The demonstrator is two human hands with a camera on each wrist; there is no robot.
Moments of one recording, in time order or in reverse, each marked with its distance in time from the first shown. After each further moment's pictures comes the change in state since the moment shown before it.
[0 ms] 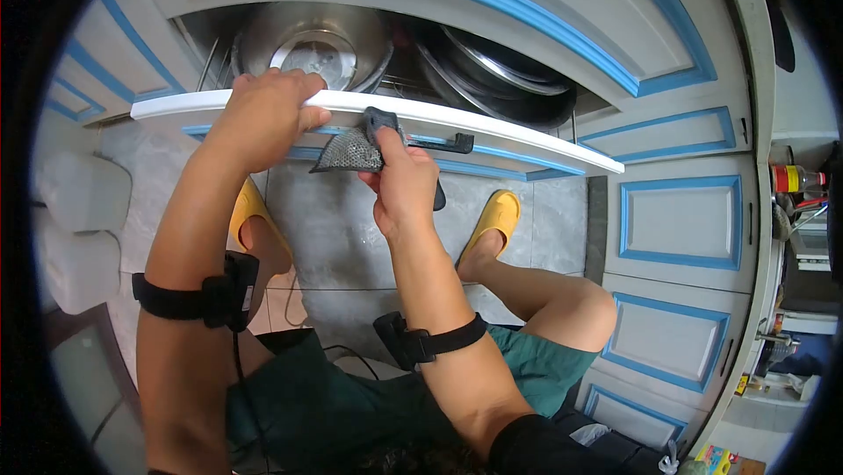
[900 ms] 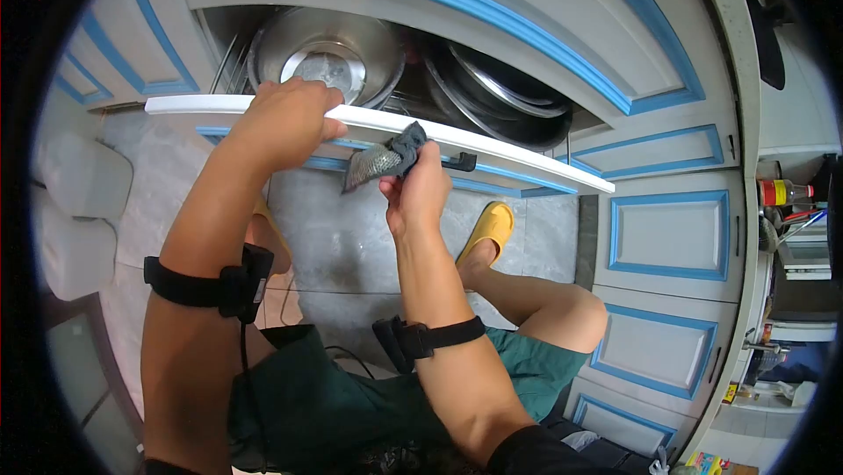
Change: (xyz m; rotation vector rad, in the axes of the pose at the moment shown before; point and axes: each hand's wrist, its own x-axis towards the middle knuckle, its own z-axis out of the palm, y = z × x) left_hand 0.002 0.002 -0.013 0.017 -0.120 0.004; right_hand 0.000 -0.011 0.000 -0.013 0.173 0.062
